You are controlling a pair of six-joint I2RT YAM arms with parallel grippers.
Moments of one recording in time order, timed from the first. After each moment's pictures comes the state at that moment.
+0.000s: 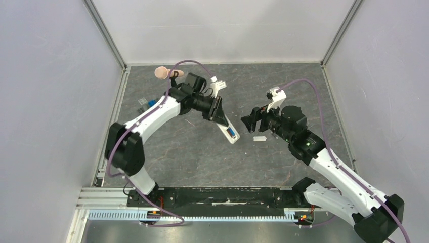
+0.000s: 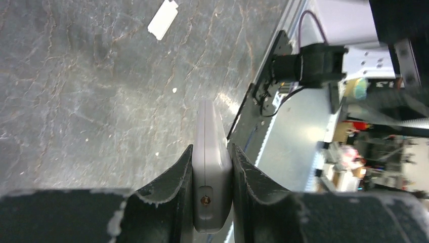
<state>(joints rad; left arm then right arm) -0.54 1.72 1.42 -0.61 0.87 -0.22 0.61 0.89 0.76 -0.09 -0.10 0.27</state>
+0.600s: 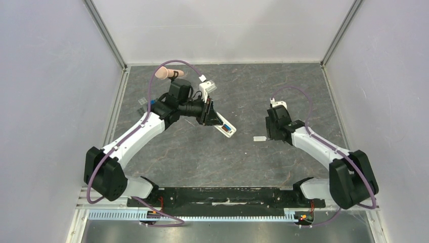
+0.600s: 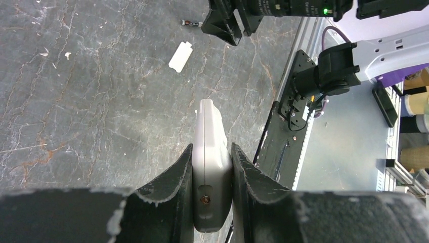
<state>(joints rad) -0.53 1.38 1.14 -0.36 0.76 -0.13 0.40 1.28 0.73 -0.44 0.34 0.25</state>
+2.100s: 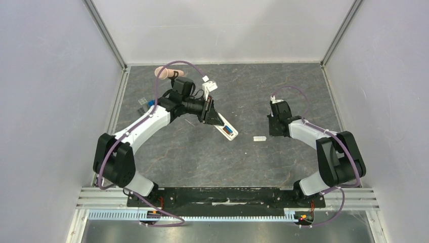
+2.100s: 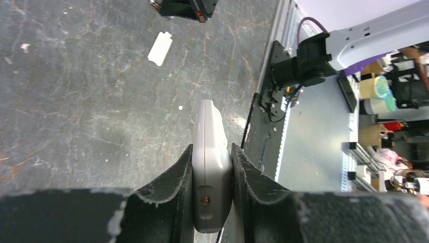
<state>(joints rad) -0.48 1.50 1.15 -0.33 0.93 -0.13 0.27 1.52 0.75 -0.26 0.15 0.20</state>
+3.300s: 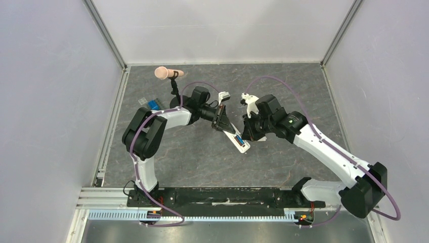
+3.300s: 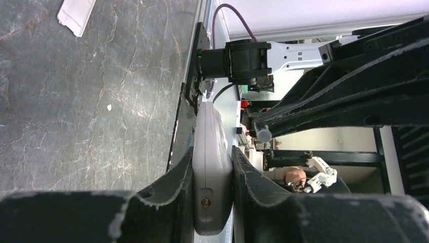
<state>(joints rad) -0.53 1.91 1.11 0.17 1.29 -0.70 0.65 1.20 1.07 -0.70 -0.25 0.22</state>
